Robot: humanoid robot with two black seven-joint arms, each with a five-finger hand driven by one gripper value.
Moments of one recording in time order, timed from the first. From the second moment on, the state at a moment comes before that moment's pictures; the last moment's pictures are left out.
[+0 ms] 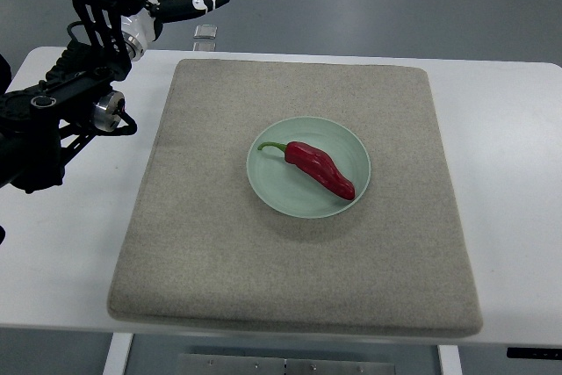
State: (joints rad) left arm -1.05 0.34 -0.36 -0.71 0.27 0.18 -0.45; right arm 0.03 0.00 0.02 0.09 -0.13 -0.12 0.06
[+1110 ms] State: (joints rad) left arm -0.84 0.32 -0.71 -0.66 -0.07 0.01 -0.45; right arm 0.03 0.00 0.02 0.09 -0.13 -0.12 0.06
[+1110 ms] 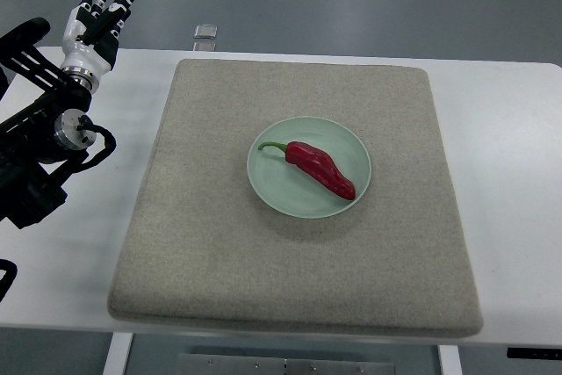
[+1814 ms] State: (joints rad) left arm -0.84 0.30 -0.71 -0.65 -0.08 0.01 -0.45; right arm 0.02 0.00 0.02 0.09 -0.14 -0.12 0.06
